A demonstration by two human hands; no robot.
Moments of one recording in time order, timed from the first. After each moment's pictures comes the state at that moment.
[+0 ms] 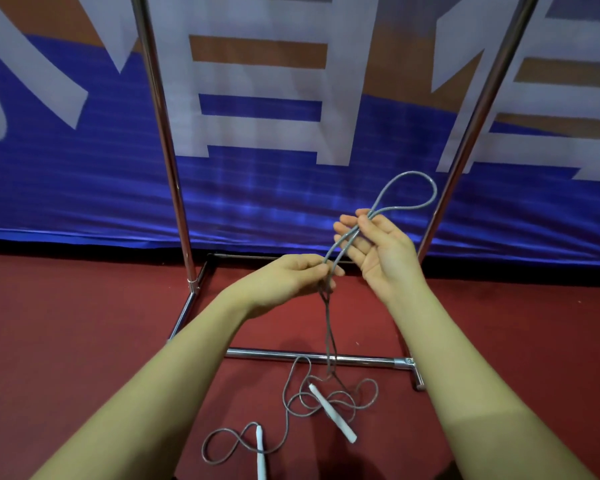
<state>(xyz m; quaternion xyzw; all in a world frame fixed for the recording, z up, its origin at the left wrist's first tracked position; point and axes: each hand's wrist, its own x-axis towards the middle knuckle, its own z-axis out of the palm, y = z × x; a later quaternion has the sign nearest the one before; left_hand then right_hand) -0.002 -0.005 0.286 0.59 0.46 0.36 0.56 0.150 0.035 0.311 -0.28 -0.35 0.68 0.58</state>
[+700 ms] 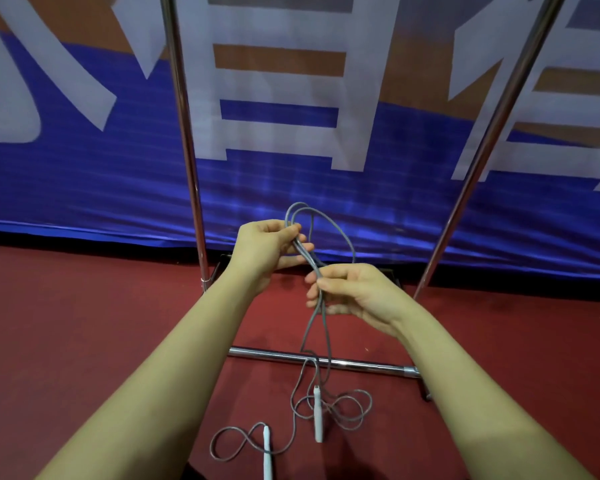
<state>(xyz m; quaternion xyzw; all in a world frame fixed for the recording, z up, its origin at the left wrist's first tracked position) -0.022 -0.001 0.312 0.35 0.50 0.62 0.48 0.142 0.012 0.290 -0.34 -0.61 0.68 0.24</state>
